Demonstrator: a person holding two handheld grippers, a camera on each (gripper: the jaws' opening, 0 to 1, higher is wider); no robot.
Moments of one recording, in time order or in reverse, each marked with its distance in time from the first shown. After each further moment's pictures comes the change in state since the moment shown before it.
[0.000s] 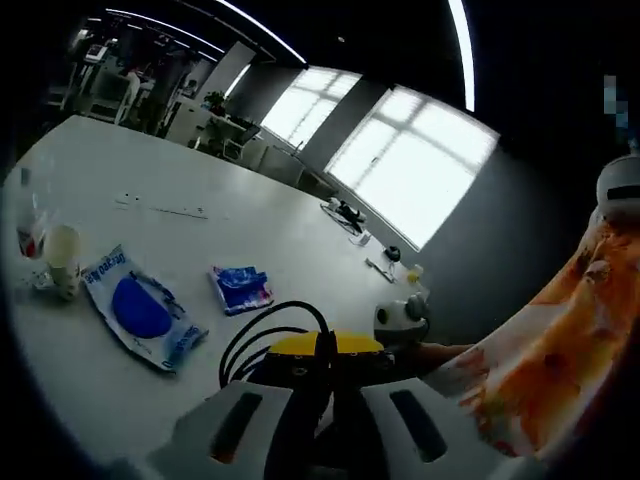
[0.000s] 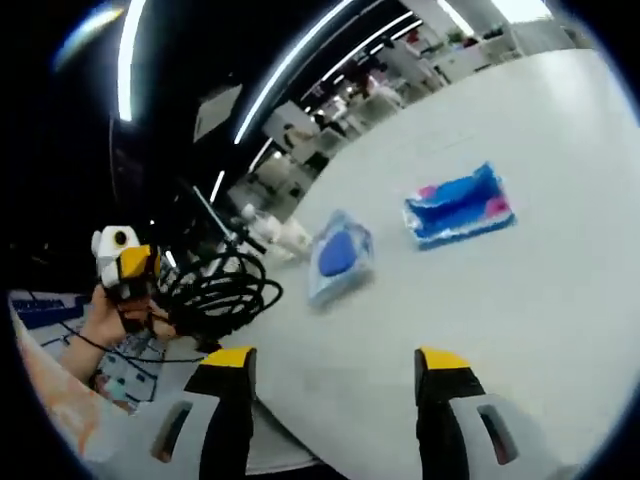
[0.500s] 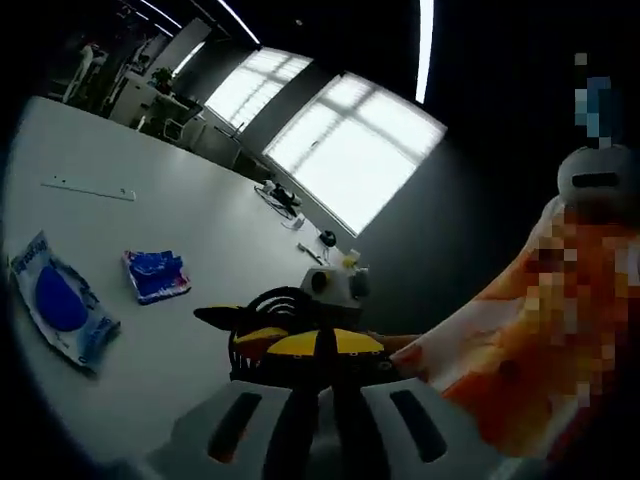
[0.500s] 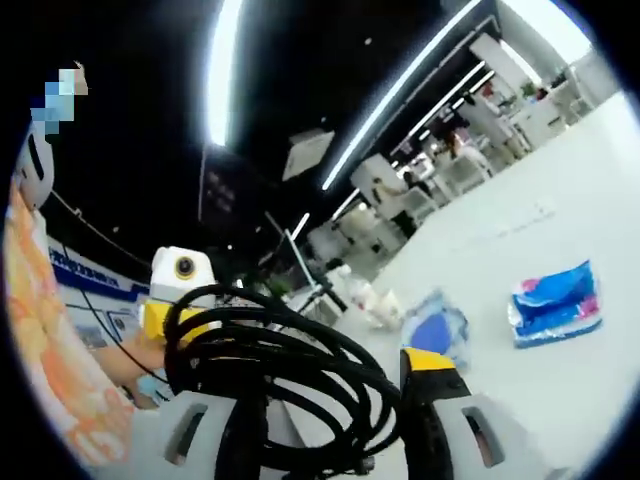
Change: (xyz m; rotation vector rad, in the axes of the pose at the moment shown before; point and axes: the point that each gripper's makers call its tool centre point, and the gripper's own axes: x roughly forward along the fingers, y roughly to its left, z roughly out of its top) left arm 0.024 -0.055 -0.020 -0.052 0.072 -0.240; right arm -0.012 0.079 0.059 -0.151 -0.250 0.296
